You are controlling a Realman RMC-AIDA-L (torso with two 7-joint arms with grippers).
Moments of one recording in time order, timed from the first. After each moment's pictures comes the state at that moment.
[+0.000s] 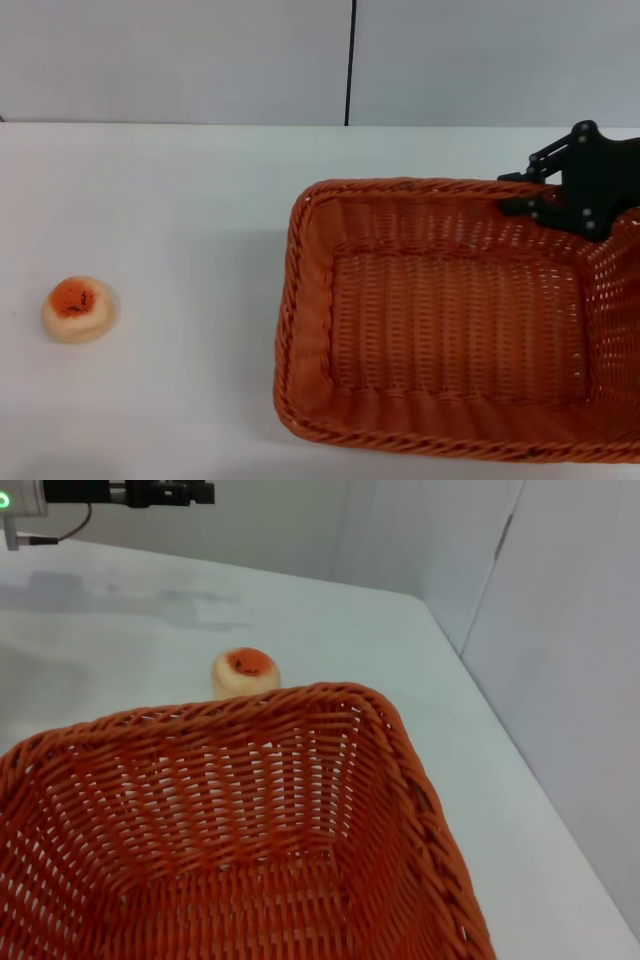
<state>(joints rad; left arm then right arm) 0.03 -2.06 -0.55 0.04 1.95 1.69 -0.42 0.69 1.94 -0.71 -0.72 -2.21 -1.65 1.06</state>
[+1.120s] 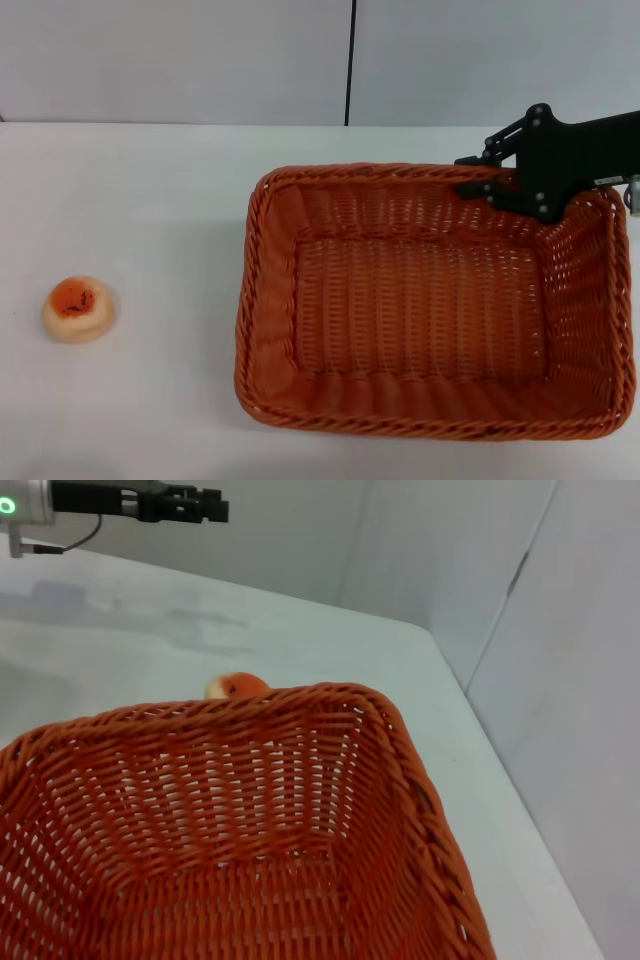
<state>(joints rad) 0.03 -2.06 -0.54 0.04 1.95 1.69 -0.42 0.75 1.97 -0.72 -0.67 -2.20 -1.58 1.01</state>
